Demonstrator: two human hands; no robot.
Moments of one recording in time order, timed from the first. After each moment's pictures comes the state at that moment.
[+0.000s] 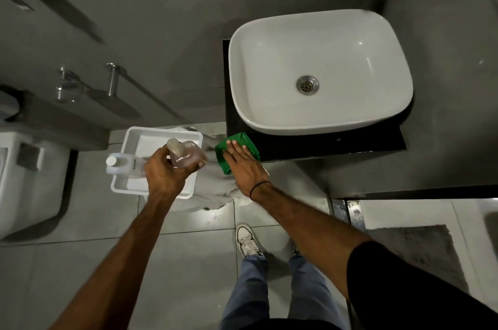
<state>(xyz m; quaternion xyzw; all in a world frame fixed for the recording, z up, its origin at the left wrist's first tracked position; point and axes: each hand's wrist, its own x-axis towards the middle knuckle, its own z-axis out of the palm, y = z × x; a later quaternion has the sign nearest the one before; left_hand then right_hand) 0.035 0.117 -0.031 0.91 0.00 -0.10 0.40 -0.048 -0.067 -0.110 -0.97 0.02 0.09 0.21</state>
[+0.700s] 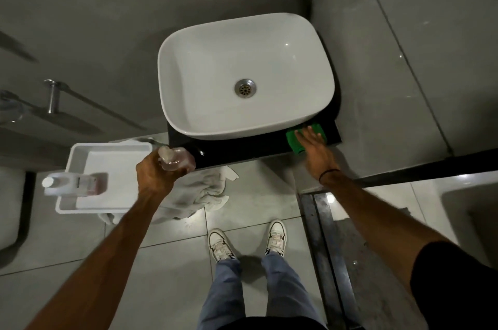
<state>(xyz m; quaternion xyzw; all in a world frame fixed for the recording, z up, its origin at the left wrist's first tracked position) -0.005 0.001 -0.051 0.93 -0.03 -0.17 0.32 -0.211 -0.358 -0.098 -0.95 0.21 0.08 0.20</state>
